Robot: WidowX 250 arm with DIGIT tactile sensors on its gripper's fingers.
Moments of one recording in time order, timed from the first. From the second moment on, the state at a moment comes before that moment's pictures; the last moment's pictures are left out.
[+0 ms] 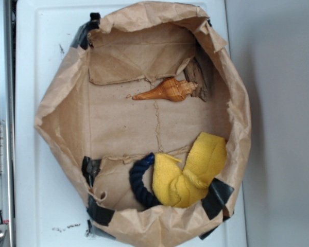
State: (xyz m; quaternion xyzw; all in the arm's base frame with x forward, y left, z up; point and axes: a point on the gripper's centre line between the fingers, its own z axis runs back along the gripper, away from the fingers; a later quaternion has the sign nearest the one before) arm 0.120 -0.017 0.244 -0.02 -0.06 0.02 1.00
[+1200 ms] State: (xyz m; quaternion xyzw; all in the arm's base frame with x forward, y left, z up) arm 0.205 0.010 0.205 -0.06 -0.09 -0.02 0.99
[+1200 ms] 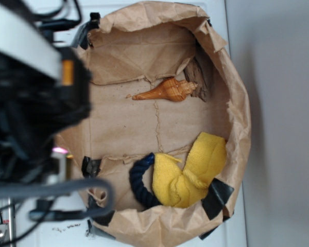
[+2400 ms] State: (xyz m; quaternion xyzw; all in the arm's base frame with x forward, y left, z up) arm 0.264 0.029 0.133 -0.01 -0.07 -0.05 1.00
